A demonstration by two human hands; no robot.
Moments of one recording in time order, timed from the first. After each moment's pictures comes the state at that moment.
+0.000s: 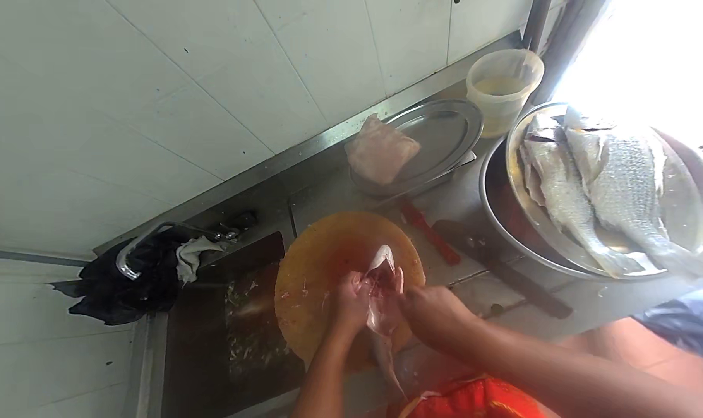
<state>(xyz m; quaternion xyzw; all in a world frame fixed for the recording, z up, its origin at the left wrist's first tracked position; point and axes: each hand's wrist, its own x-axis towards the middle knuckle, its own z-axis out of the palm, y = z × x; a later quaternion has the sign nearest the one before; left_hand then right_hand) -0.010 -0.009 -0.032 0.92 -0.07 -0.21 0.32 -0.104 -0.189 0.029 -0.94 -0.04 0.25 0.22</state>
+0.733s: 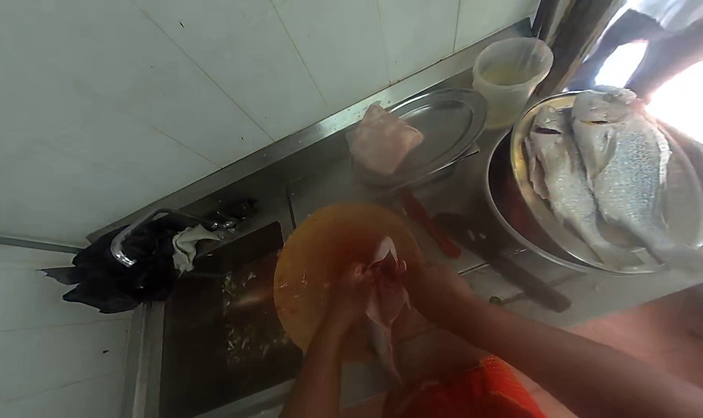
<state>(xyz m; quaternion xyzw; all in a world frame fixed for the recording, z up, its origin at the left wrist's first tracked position) -0.006 0.000 -0.029 0.90 -0.09 -0.29 0.31 -0.096 -0.191 0.026 -0.94 0.00 0.29 0.19</state>
